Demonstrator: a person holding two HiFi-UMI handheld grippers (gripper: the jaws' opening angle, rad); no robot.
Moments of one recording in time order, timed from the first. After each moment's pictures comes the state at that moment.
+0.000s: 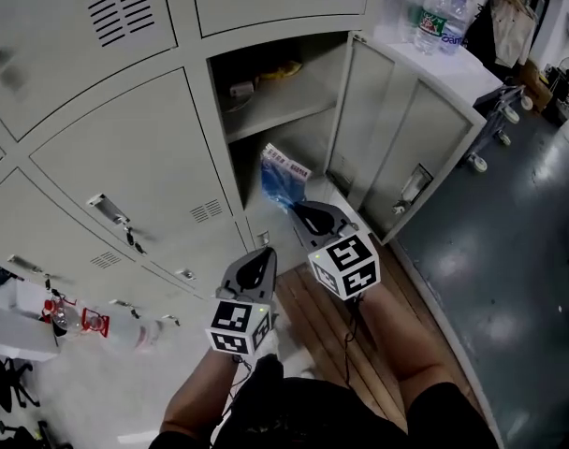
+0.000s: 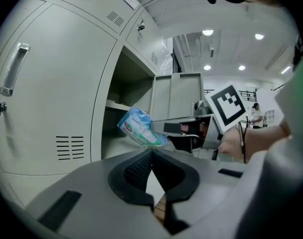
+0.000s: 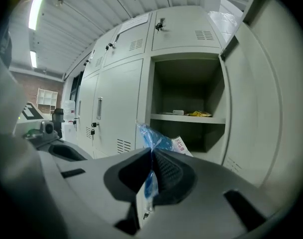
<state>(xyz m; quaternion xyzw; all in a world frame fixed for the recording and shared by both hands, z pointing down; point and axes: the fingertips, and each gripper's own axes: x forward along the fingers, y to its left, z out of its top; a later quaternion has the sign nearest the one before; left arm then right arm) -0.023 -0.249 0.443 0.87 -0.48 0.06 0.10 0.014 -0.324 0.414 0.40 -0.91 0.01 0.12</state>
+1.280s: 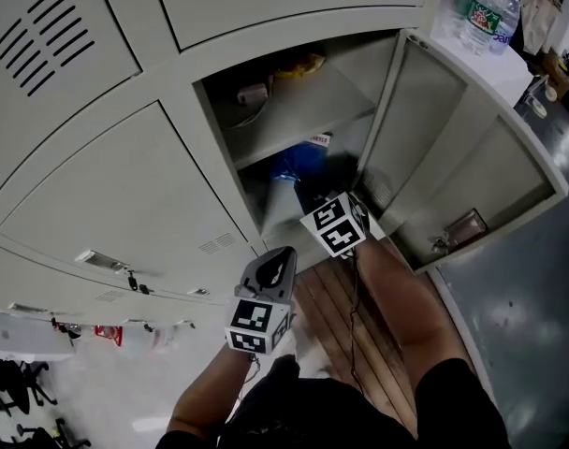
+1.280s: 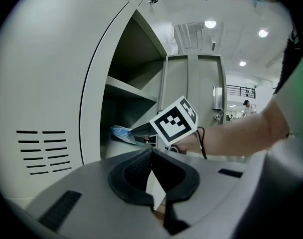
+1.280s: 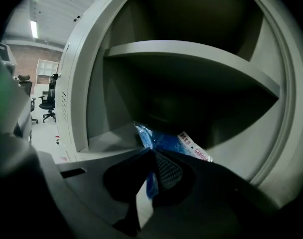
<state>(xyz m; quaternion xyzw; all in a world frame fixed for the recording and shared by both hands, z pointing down) -0.026 -0.348 0.486 0.87 -0.46 0.11 0.12 -0.014 -0.504 0.517 0.39 -0.88 -0.03 0.26</state>
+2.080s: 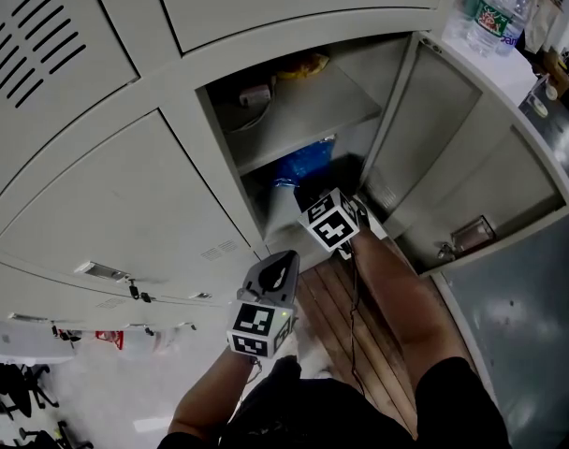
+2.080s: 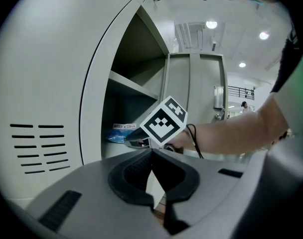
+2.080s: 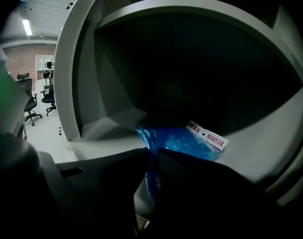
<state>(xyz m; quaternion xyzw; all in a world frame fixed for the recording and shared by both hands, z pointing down) -0.030 -0.355 0.495 0.88 -0.45 0.11 0.13 -0.022 -0.520 0.554 0.37 -0.87 0.00 0.33</state>
